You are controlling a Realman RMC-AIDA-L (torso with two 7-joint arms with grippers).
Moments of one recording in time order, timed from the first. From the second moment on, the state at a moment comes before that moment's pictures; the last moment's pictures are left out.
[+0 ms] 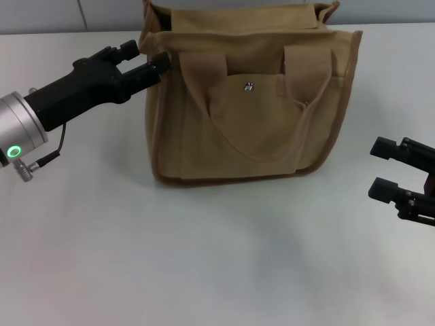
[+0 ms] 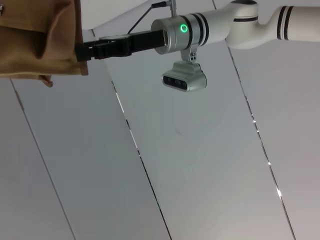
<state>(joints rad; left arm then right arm) -0.29 -2.07 1.27 0.81 1.18 1.13 -1.44 0.34 2.04 -0.40 -0.51 -1.95 -2.01 1.19</state>
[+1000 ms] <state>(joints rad) -0.29 -2.08 1.28 0.78 1.18 1.20 -1.32 0.34 2.05 -0.40 -0.51 -1.95 -2.00 1.20</state>
